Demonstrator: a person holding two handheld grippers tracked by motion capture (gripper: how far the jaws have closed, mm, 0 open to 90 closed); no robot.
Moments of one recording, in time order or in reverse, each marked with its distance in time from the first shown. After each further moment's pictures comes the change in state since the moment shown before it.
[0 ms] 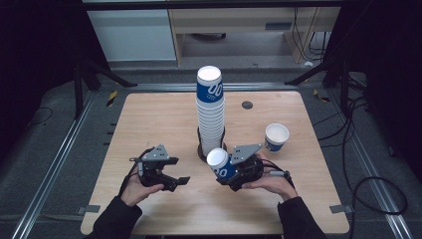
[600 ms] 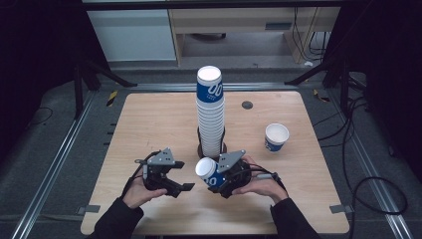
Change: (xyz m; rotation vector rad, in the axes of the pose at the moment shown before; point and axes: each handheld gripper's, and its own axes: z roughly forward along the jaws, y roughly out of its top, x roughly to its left) left arm -0.014 0.005 0.006 0.022 -0.059 0.048; right arm 0.015 0.006 0.031 0.074 0.070 -0.073
